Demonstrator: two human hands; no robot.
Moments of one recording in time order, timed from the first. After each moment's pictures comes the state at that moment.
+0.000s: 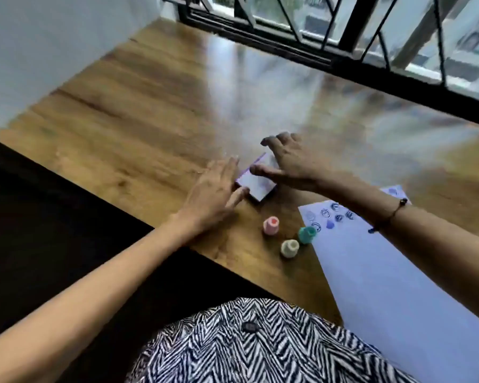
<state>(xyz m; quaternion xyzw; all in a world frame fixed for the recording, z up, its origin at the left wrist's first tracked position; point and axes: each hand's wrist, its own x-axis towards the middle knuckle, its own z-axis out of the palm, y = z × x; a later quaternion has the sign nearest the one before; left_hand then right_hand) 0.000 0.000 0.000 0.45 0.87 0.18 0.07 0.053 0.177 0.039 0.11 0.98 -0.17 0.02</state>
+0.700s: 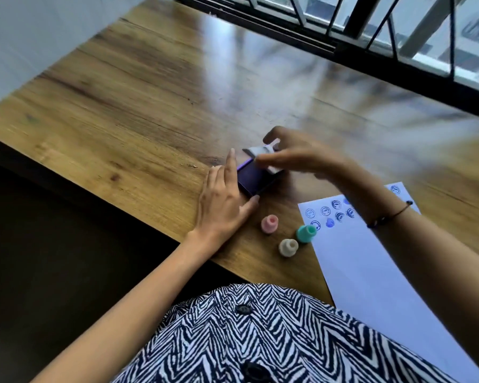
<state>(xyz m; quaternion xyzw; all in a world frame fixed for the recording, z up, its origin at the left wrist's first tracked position) 0.032 0.010 -0.010 0.34 0.90 0.28 0.01 0.046 0.176 0.061 0.20 0.91 -0.35 0.12</state>
